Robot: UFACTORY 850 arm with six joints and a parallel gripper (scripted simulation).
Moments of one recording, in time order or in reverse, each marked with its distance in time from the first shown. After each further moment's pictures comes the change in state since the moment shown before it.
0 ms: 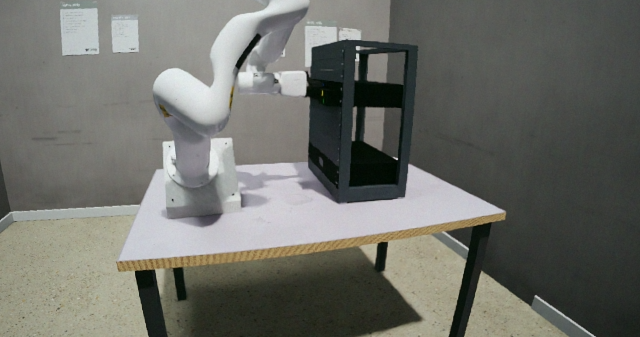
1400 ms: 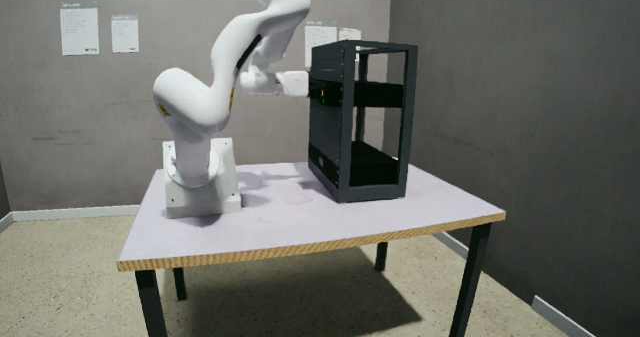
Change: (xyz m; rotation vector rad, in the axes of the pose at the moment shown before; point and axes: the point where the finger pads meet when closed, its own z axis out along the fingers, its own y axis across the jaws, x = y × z) arm 0.000 0.000 0.008 0.000 0.000 0.000
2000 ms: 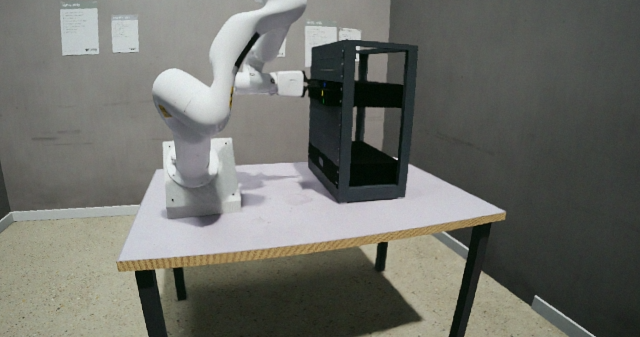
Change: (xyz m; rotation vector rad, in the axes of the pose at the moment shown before) arm 0.000 0.000 -0.022 -0.001 -0.001 0.000
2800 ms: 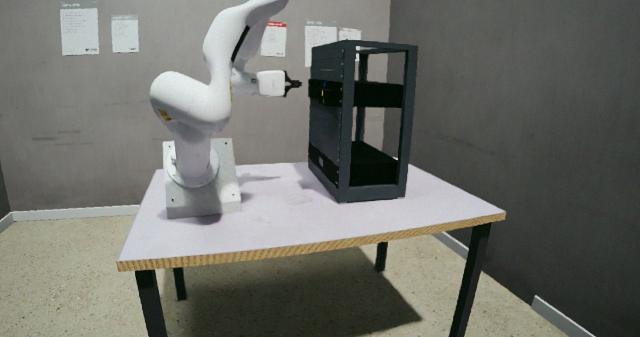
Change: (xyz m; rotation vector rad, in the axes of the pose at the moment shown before) arm 0.000 0.000 -0.073 0.001 0.000 0.000
